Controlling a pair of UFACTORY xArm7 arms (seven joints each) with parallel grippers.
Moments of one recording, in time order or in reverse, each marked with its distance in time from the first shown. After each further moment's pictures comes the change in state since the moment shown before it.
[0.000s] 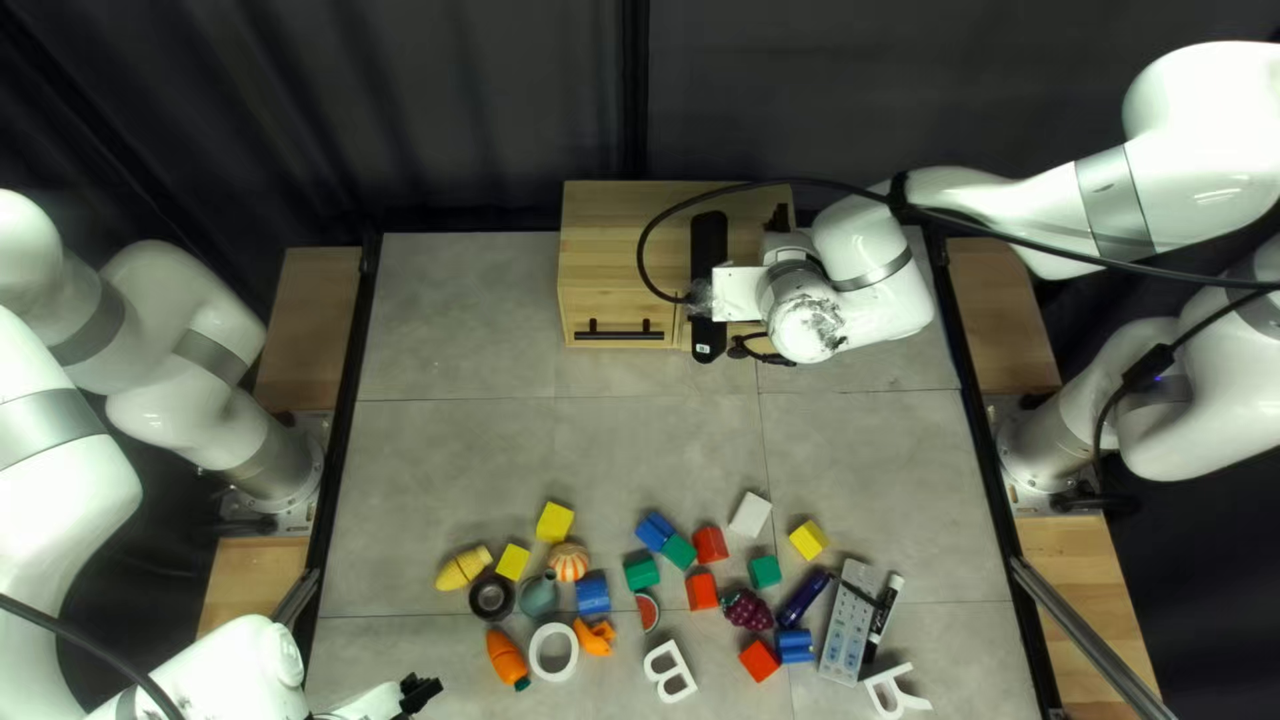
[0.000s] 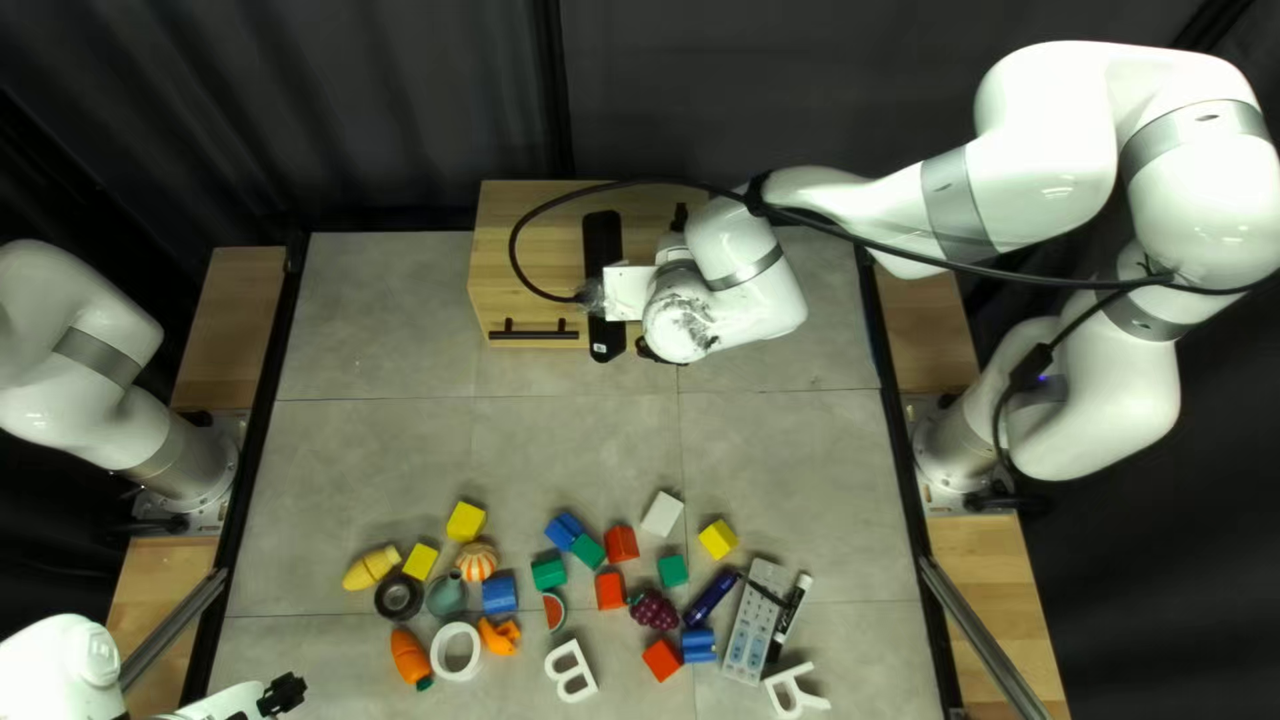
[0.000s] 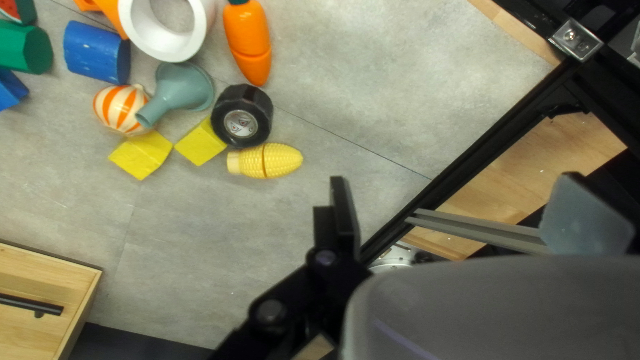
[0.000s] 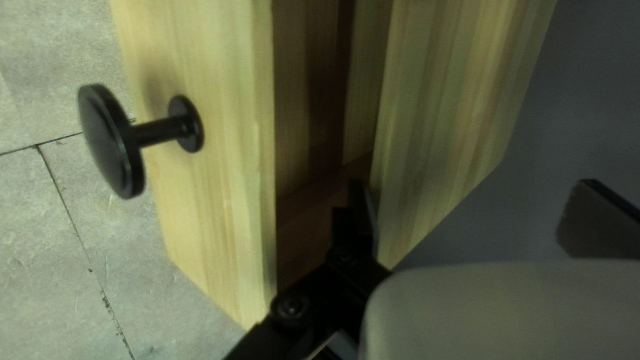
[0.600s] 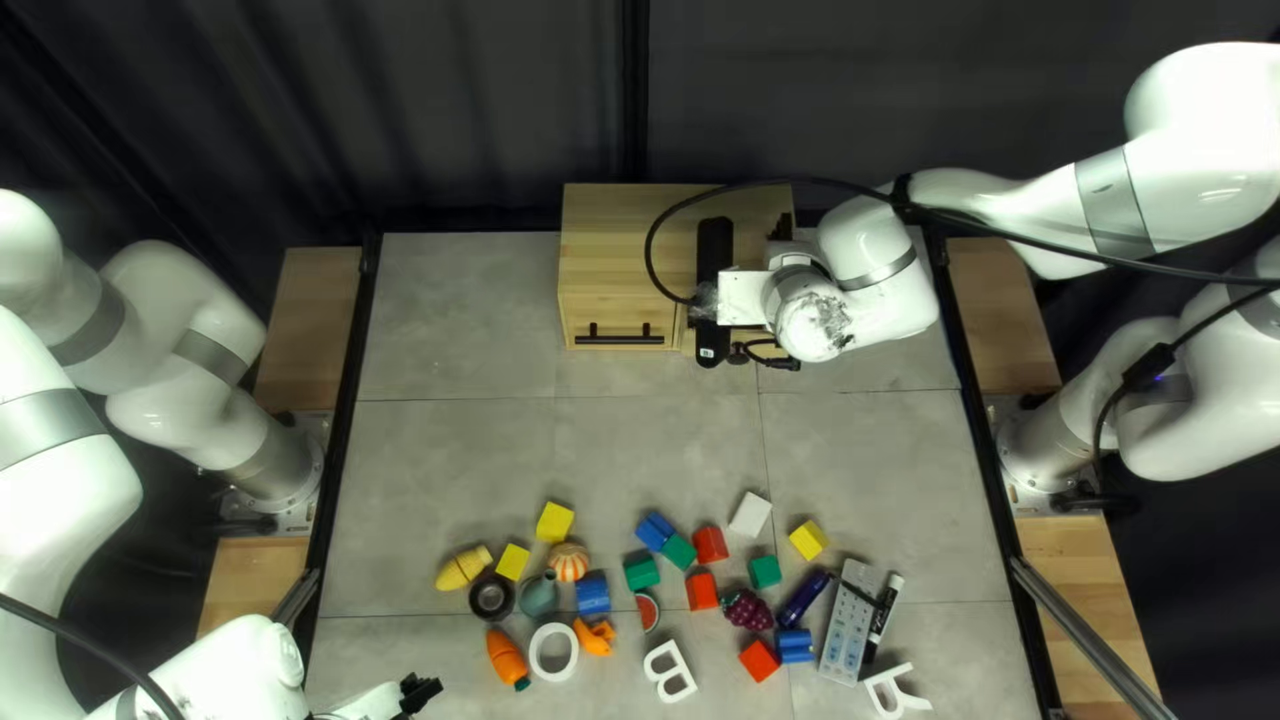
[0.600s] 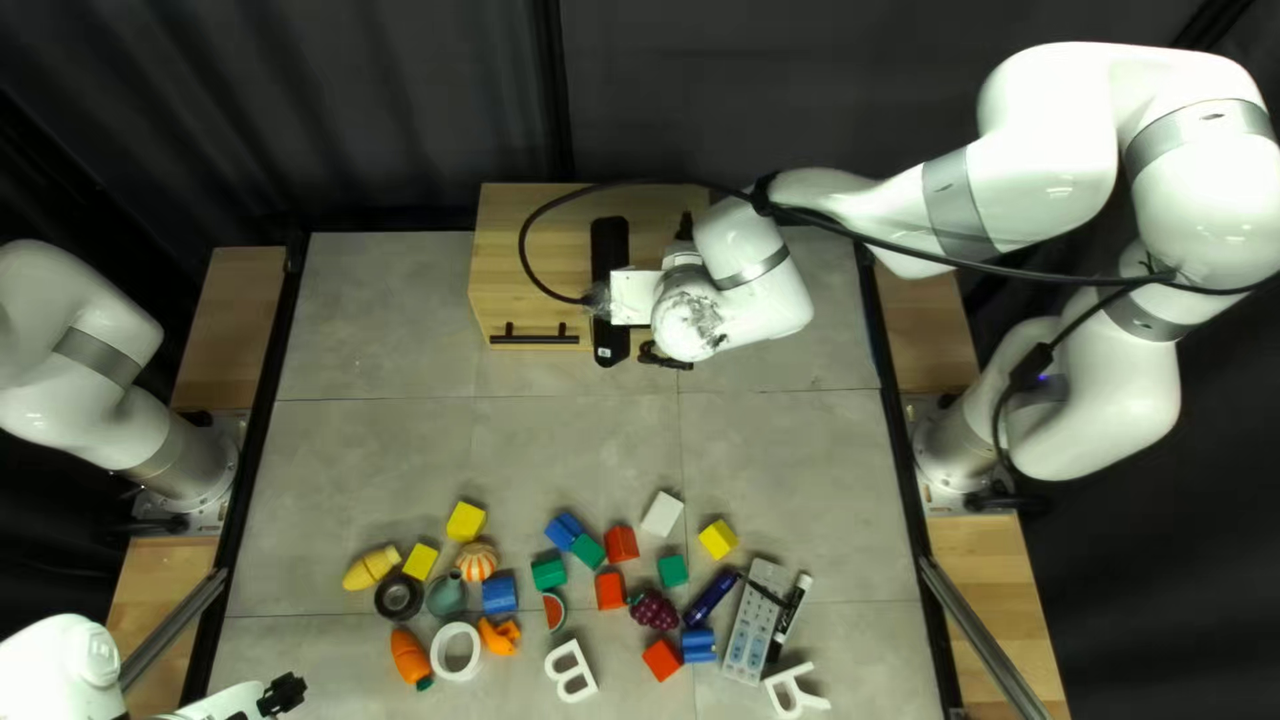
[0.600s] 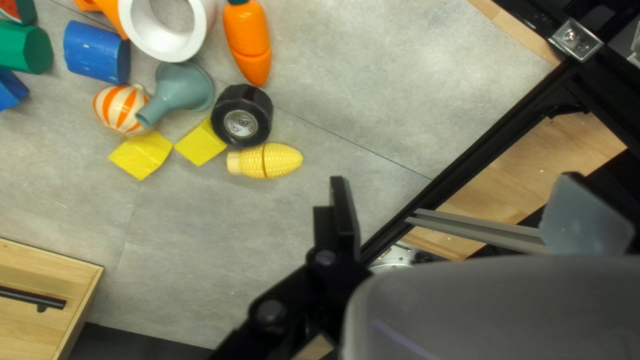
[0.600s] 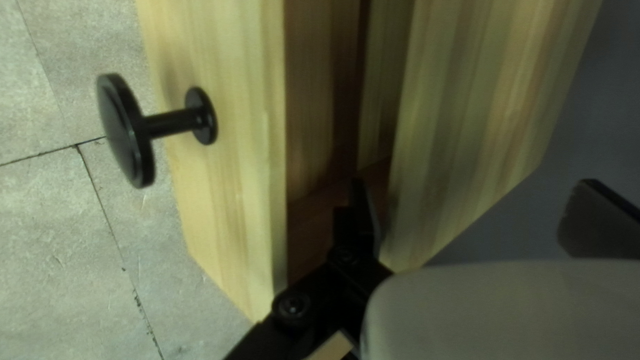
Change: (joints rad) left arm 0.000 0.000 0.000 0.000 0.000 0.000 0.000; right arm -0.004 -0.016 -0.007 0.004 0.049 -0.007 -0.025
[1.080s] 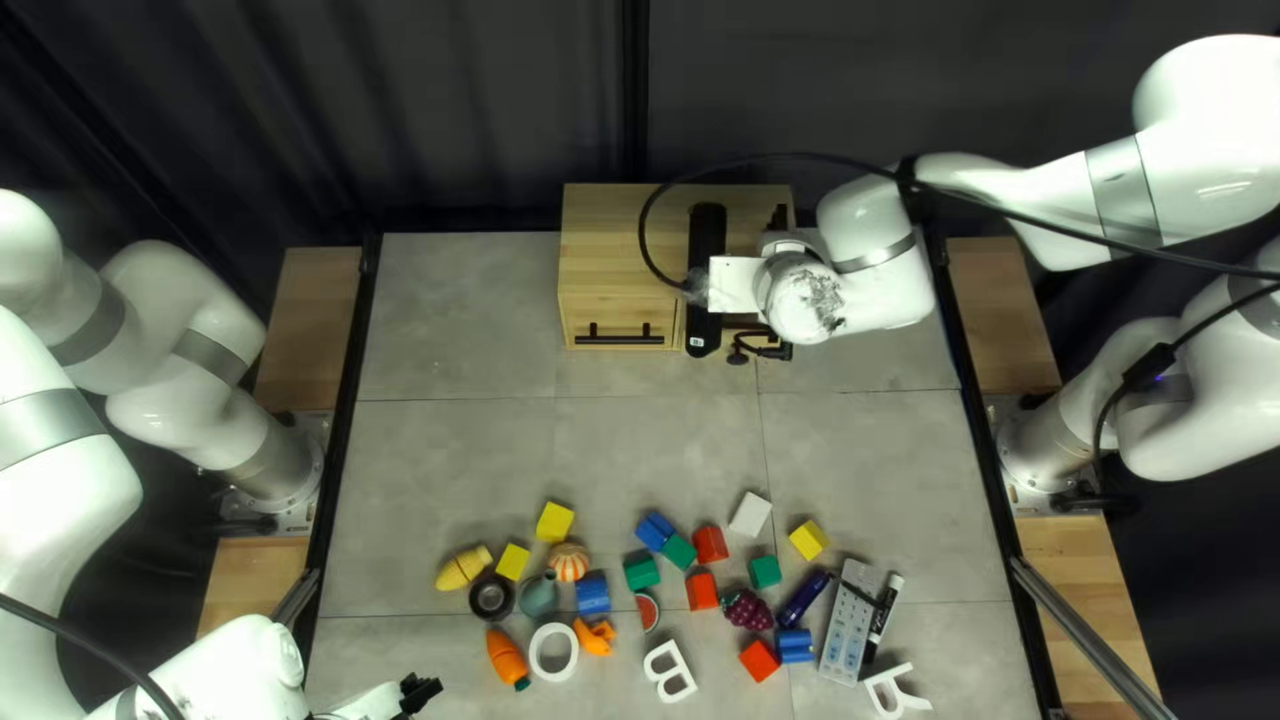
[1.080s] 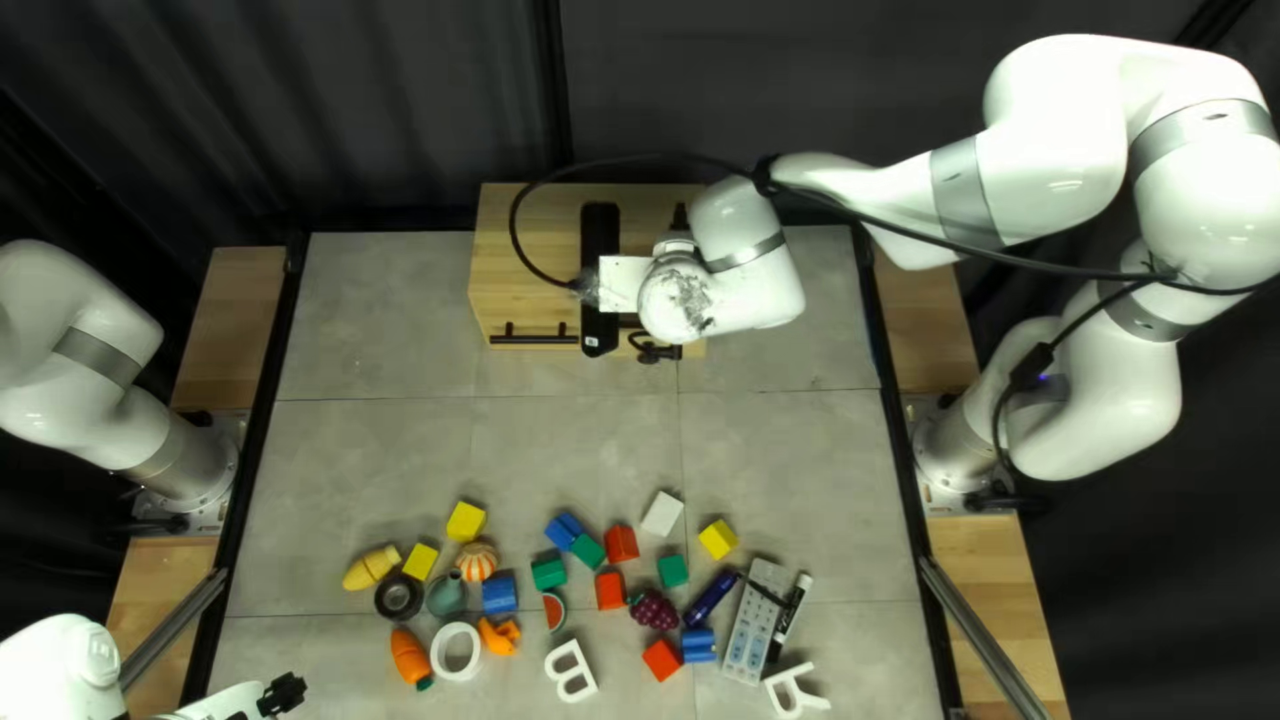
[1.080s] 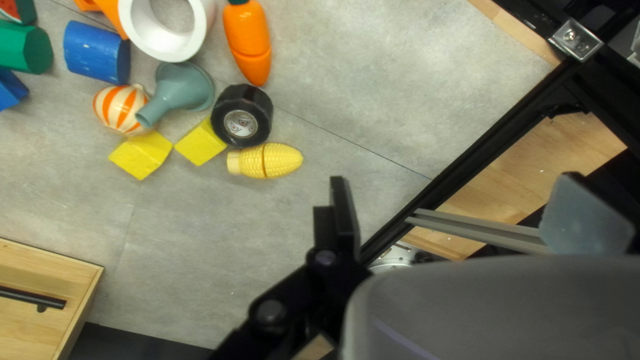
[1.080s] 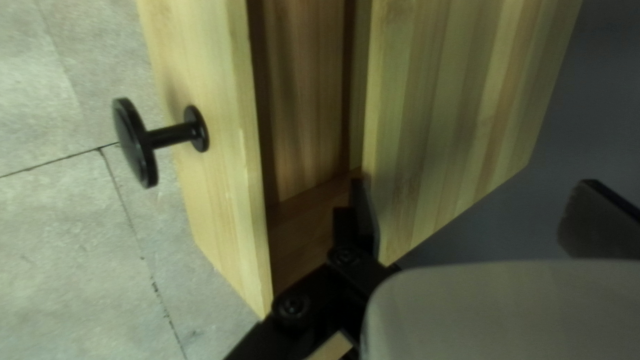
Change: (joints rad) left arm 0.000 0.000 0.000 0.000 0.000 0.000 0.000; right arm -0.007 -0.029 -0.020 0.051 0.137 -0.023 -0.093
